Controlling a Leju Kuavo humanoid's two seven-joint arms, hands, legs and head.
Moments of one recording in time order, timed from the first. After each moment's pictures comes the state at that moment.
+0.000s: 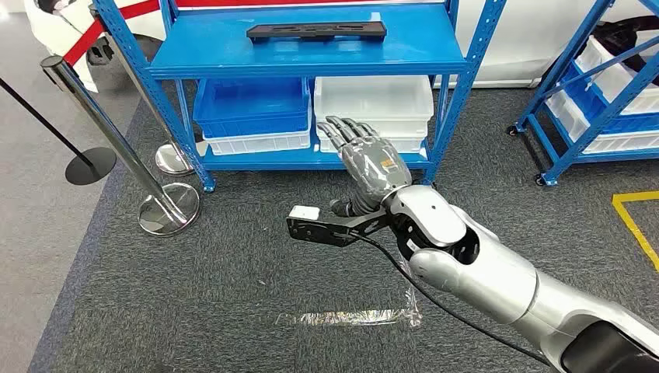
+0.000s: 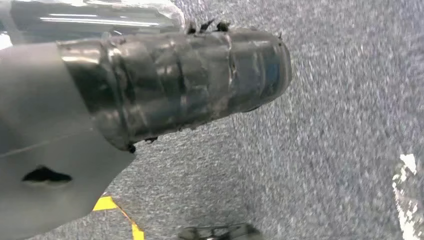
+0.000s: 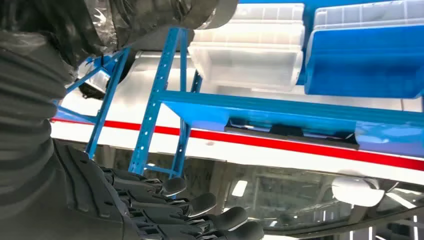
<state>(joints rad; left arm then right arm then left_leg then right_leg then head) -0.07 0.08 -0.12 -0.27 0.08 0.36 -0.35 -0.79 -0.32 0.82 -1.79 0.63 0.16 0.55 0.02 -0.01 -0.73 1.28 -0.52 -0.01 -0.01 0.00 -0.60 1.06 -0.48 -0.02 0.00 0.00</state>
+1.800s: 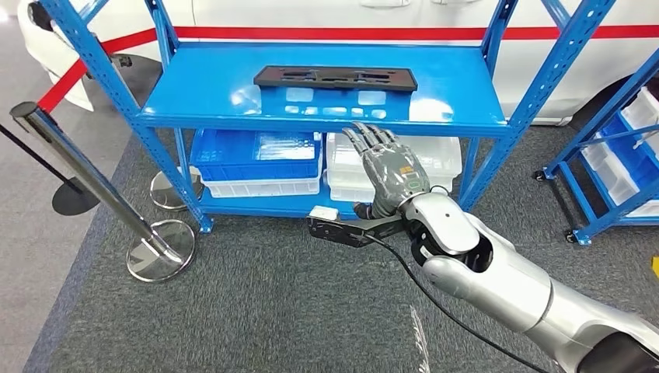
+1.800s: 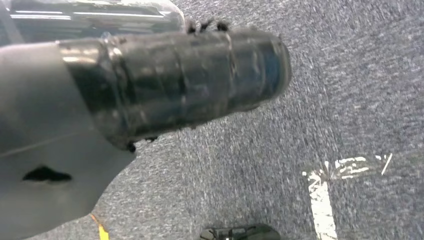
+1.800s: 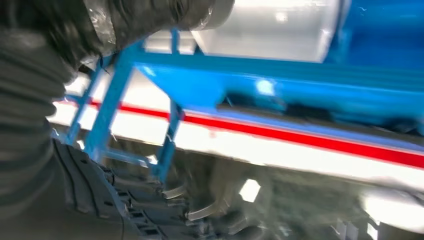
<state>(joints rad) -0.07 0.09 -0.19 -0.25 0.08 0.32 -0.30 -0.77 -0.38 0.82 -1.79 0.68 0.16 0.60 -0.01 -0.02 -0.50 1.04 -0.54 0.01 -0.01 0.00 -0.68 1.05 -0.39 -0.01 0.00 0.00</state>
